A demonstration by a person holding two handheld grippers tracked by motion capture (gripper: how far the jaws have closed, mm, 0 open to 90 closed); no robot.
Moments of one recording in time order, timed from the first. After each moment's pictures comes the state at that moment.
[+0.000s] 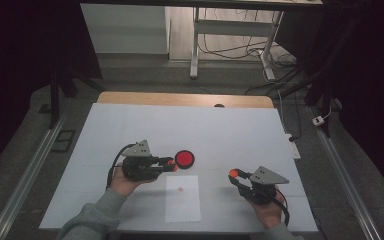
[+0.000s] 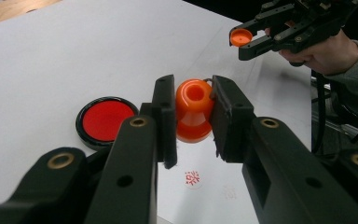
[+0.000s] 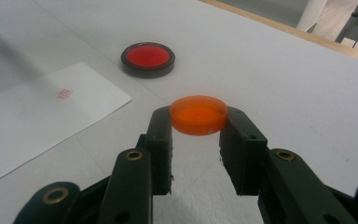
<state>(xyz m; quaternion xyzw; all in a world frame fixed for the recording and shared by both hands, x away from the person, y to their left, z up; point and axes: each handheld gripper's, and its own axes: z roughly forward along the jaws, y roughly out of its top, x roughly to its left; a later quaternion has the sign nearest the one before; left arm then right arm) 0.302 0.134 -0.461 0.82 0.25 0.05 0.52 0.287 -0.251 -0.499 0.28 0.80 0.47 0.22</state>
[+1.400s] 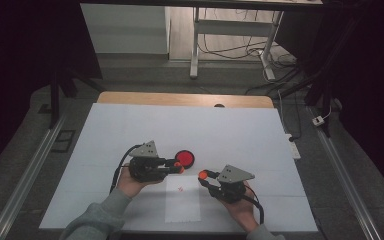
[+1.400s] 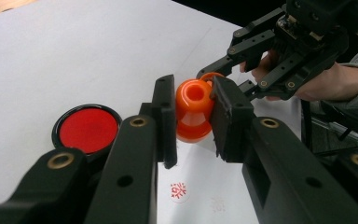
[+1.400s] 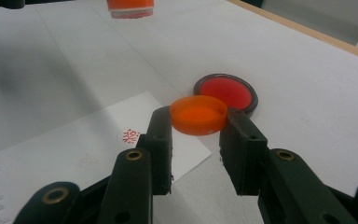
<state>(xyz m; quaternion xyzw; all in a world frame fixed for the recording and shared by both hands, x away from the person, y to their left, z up) 0.304 0.118 -0.461 0.82 0.24 0.03 0.52 0.289 -0.172 -0.502 0.21 0.83 0.49 0.18</state>
